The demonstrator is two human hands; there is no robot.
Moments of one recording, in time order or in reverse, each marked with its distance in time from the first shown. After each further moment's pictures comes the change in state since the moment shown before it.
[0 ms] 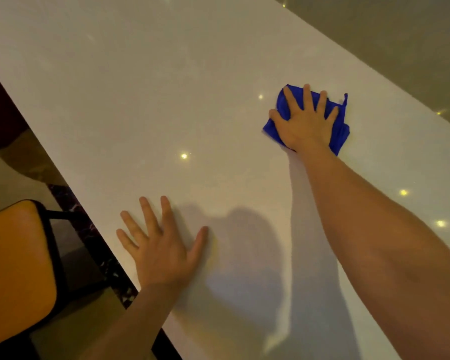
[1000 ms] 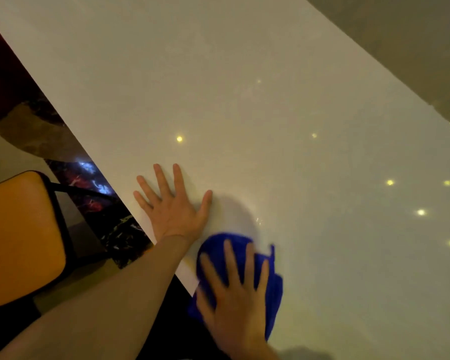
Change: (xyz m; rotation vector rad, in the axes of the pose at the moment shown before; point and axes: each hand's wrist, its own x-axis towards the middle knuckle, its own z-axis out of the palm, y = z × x) left_hand -0.002 0.003 -0.008 -0.006 -0.054 -0.020; right_hand -0.416 -0.053 0.066 -0.045 -0.211 -0.334
